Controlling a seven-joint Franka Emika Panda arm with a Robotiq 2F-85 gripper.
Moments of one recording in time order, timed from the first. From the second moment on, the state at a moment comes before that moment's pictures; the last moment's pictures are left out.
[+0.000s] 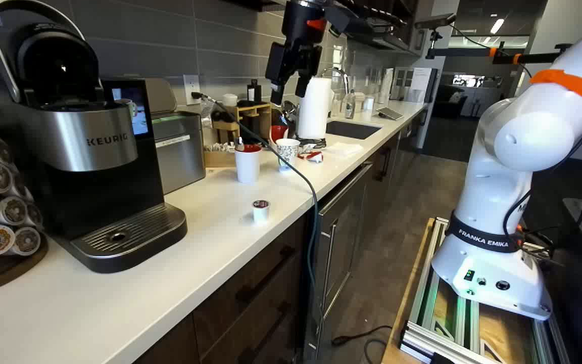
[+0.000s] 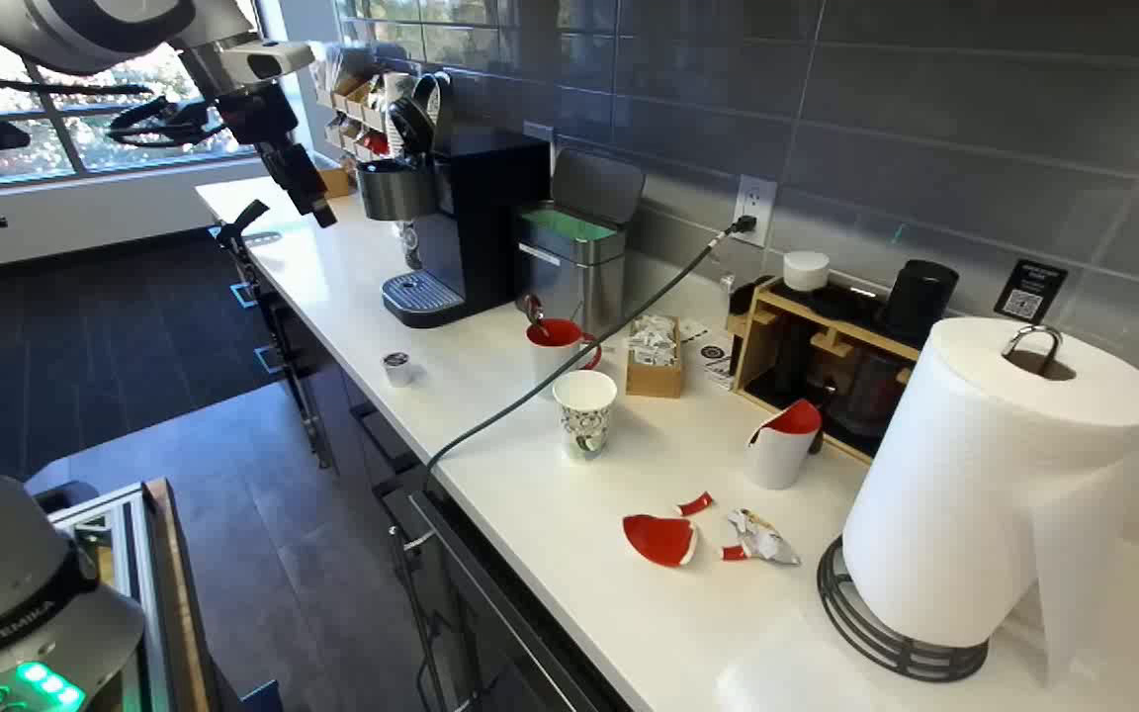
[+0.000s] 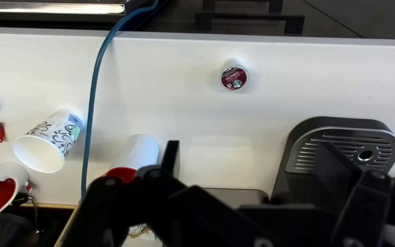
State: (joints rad) arm 0.09 -0.61 0.36 -2.44 0.02 2.09 0.34
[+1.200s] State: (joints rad) arm 0.09 -0.60 0.32 -2.45 0.02 2.09 0.35
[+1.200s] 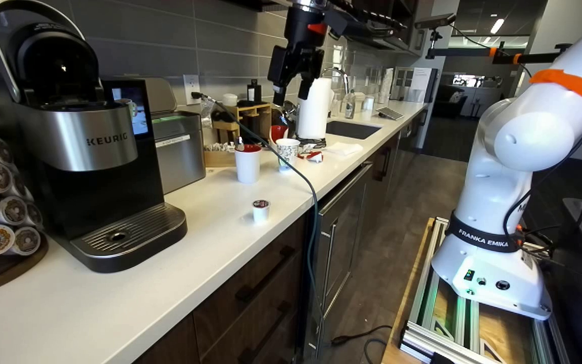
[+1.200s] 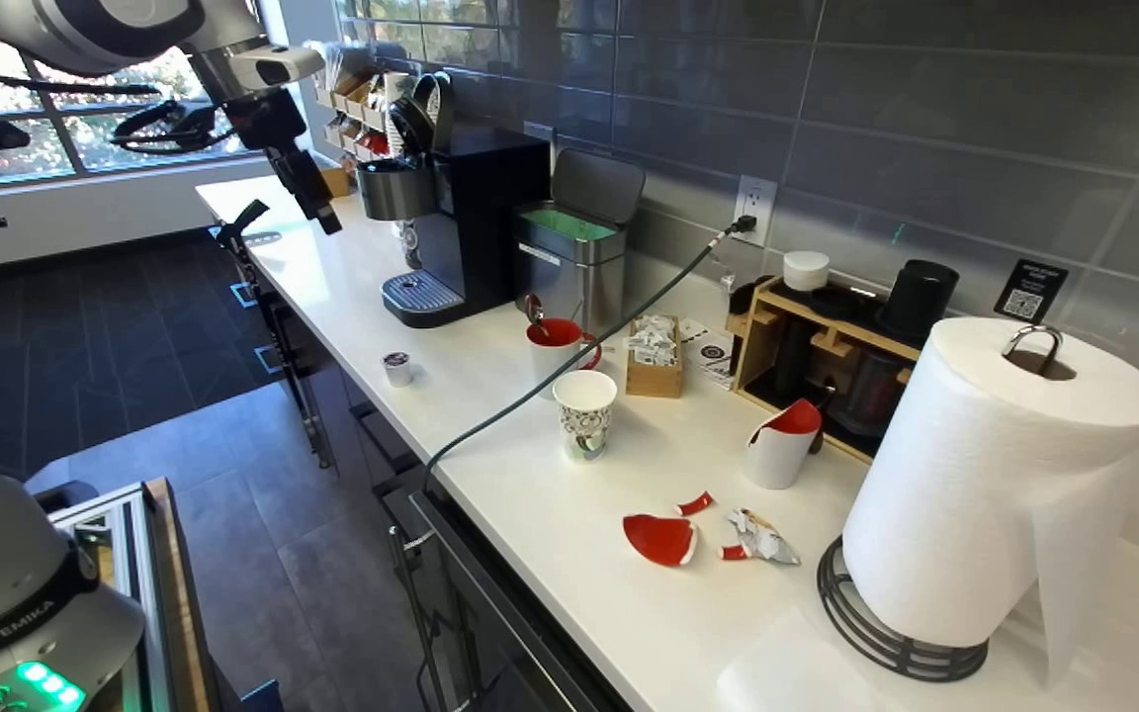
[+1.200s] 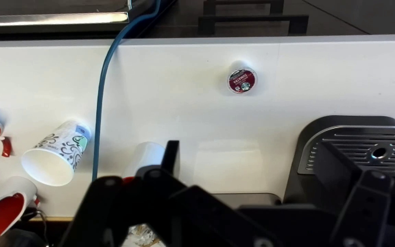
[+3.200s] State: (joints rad) arm 0.13 -0.01 0.23 -2.47 0.03 2.53 0.33
